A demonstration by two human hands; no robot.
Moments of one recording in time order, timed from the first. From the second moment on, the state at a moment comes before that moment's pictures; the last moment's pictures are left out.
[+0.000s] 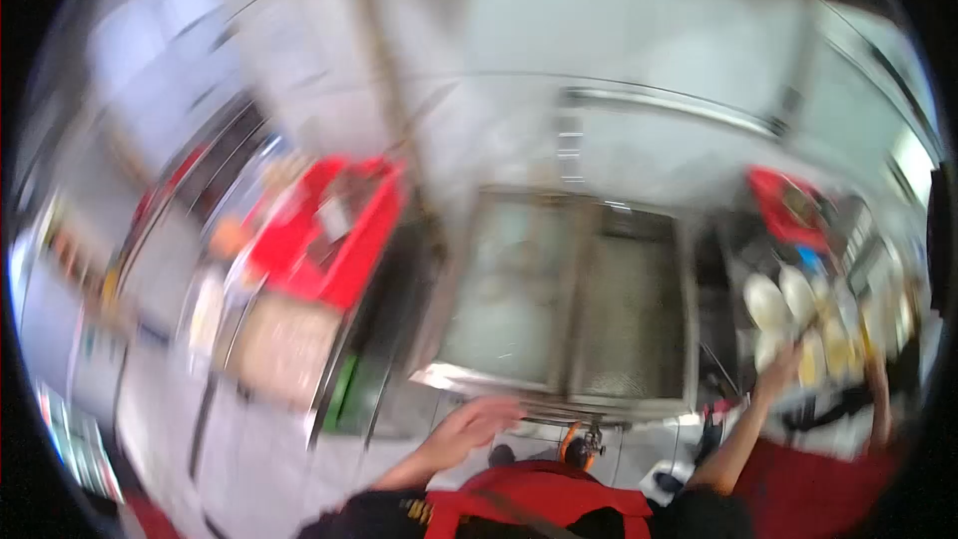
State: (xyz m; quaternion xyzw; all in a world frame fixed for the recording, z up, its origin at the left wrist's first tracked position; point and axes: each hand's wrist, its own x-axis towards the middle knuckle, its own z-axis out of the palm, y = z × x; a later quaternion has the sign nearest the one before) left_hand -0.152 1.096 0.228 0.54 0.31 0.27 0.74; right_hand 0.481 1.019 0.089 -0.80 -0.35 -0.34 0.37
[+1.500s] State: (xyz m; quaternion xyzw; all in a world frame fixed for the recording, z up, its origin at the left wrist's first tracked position) left_hand -0.103 1.145 0.224 0.60 0.26 0.28 0.70; right_hand 0.176 1.052 0.202 -0.55 -0.73 -0.12 0.39
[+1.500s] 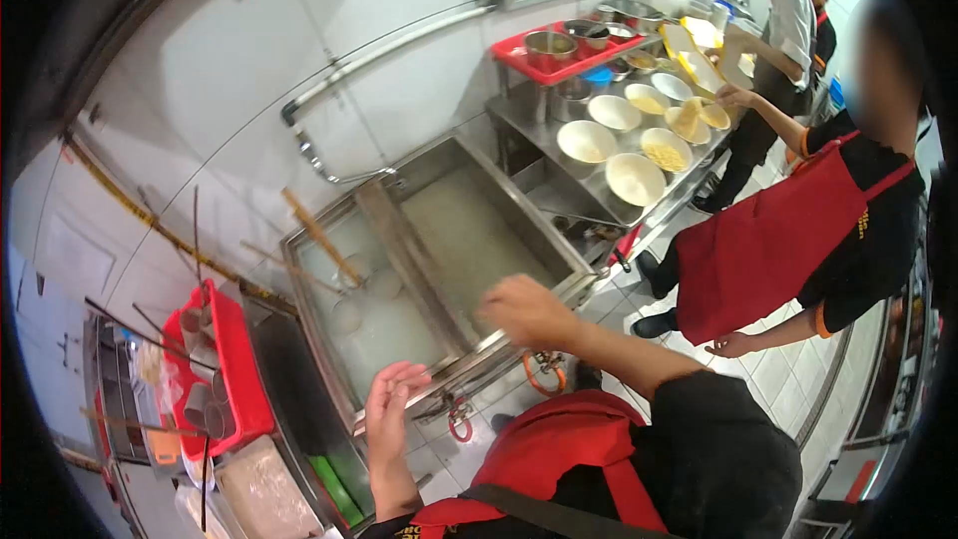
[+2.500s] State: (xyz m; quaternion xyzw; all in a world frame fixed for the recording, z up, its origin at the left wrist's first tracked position) left_hand 0.071 1.256 0.296 0.67 0.28 0.65 0.22; right_hand 0.383 0.779 0.039 -0.79 -0.50 0.15 0.31
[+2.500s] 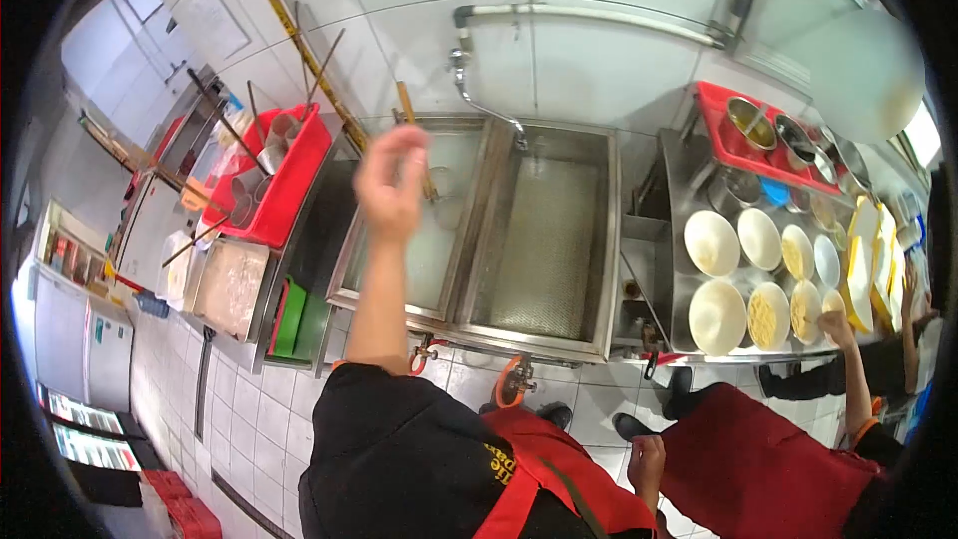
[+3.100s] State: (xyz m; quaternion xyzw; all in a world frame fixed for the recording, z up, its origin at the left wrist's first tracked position) left_hand -0.006 1.424 0.175 0.48 0.54 0.62 0.30; right_hand 0.391 0.926 0.100 -0.81 -0.52 0.07 0.28
